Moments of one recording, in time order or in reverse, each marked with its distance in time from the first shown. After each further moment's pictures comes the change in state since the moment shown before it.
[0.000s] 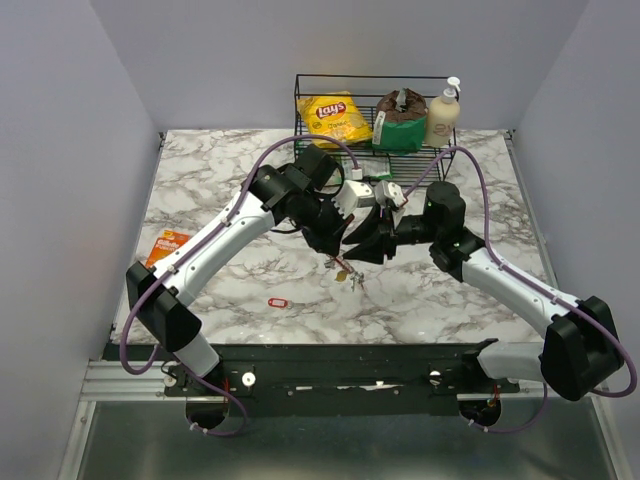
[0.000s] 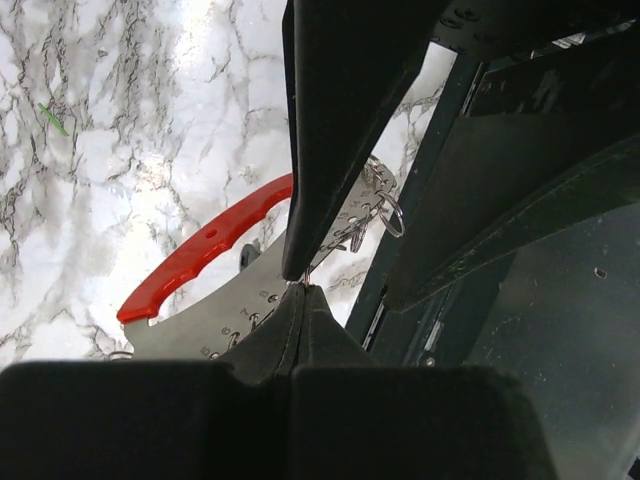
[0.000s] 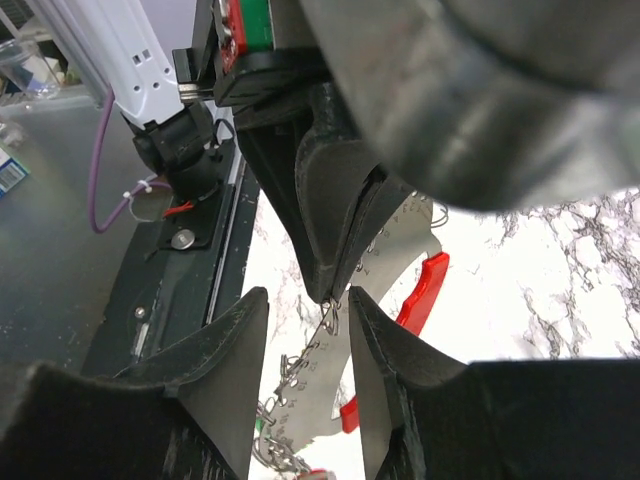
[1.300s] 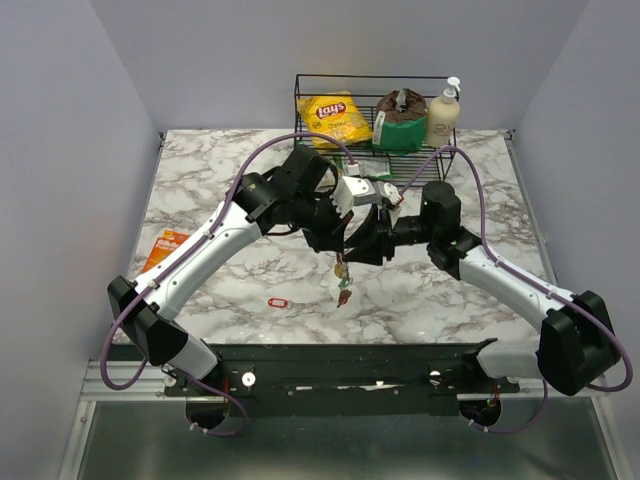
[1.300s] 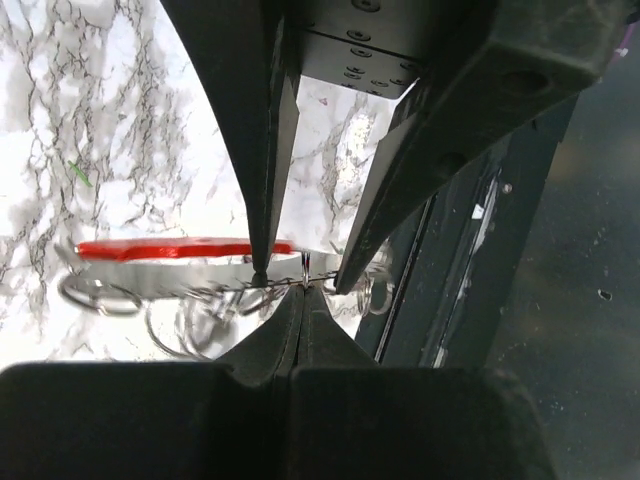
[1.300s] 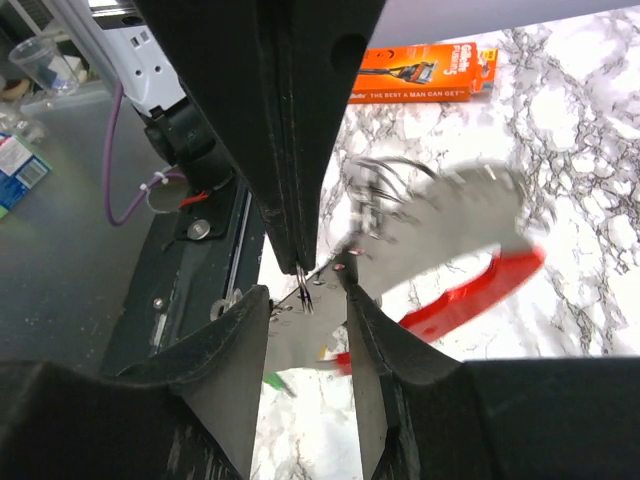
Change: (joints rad) left arm -0.014 -0.099 -0.055 0.102 0.022 -0.008; right arm -0.002 0.029 0.005 -0.033 -0.019 0.008
